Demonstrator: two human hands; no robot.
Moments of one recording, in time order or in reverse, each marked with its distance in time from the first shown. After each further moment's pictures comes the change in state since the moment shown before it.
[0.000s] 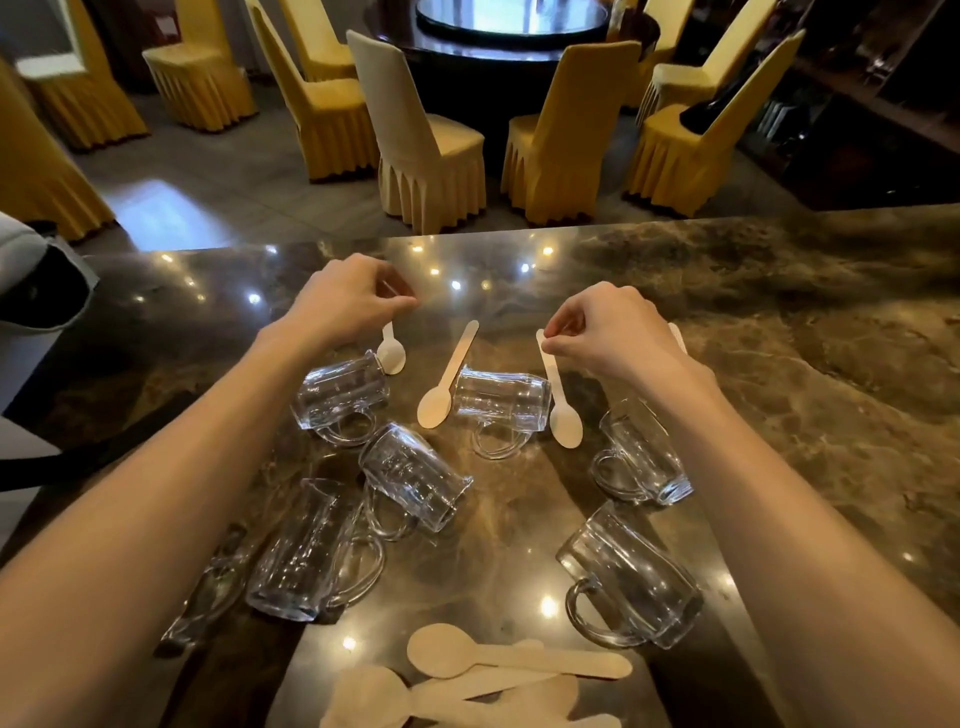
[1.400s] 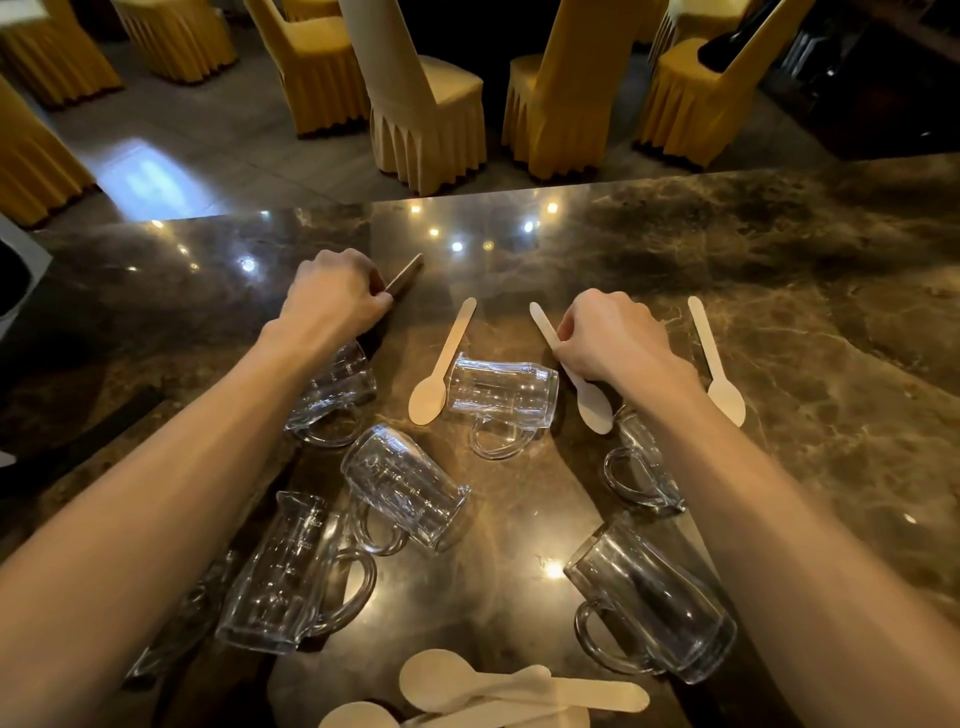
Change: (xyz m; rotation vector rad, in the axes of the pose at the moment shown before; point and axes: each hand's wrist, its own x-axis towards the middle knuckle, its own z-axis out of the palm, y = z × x) left_hand 0.025 -0.022 0.030 0.198 0.017 -0.094; right_hand 0.023 0.006 0.039 -0.142 -0.107 0.208
